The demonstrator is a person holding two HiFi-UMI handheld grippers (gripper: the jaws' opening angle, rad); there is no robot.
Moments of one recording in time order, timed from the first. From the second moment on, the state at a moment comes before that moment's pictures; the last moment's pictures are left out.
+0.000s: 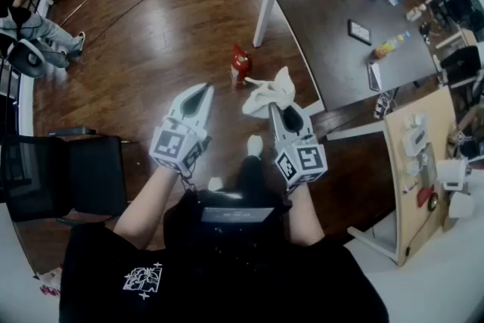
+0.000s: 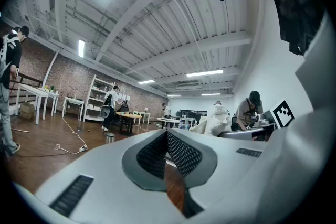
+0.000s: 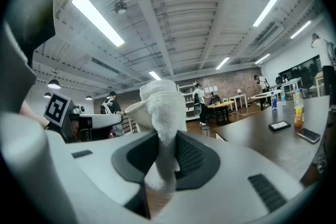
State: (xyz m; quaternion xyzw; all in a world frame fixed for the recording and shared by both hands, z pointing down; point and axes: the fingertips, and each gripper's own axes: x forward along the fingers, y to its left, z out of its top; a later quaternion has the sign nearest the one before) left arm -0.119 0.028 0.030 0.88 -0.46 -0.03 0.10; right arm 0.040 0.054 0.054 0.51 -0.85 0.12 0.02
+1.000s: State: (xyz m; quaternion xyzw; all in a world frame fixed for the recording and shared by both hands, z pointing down) left arm -0.022 -0.174 0.273 0.86 -0.49 0.00 0.12; right arm 0.122 -0.201 0.307 0.48 -0.87 0.14 0.02
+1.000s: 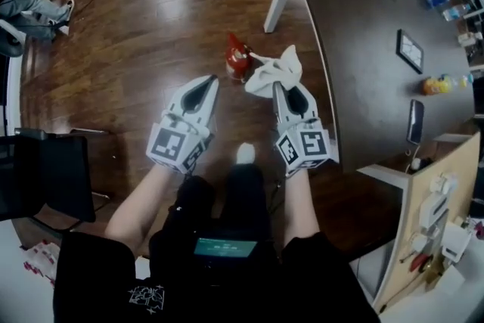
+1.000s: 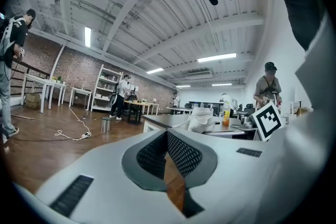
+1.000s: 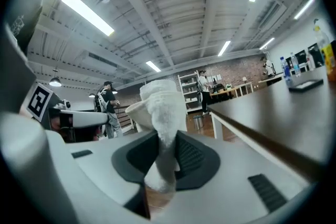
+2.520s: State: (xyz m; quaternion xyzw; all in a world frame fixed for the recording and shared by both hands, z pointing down) left arm -0.043 -0.191 0.632 0.86 -0.50 -0.03 0.08; right arm 0.107 -0.336 0.824 0.49 -0.85 0.12 0.11
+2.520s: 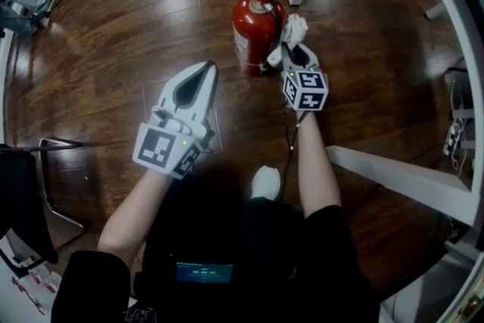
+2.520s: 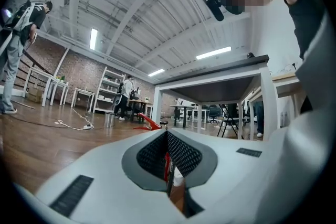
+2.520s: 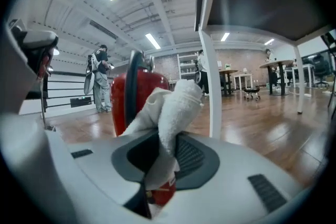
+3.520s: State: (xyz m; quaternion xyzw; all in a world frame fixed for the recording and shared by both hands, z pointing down) left arm -0.055 -0.189 0.638 0.86 -0.51 -0.04 0.08; right arm 0.097 -0.387 0.655 0.46 -0.88 -0.03 0.06
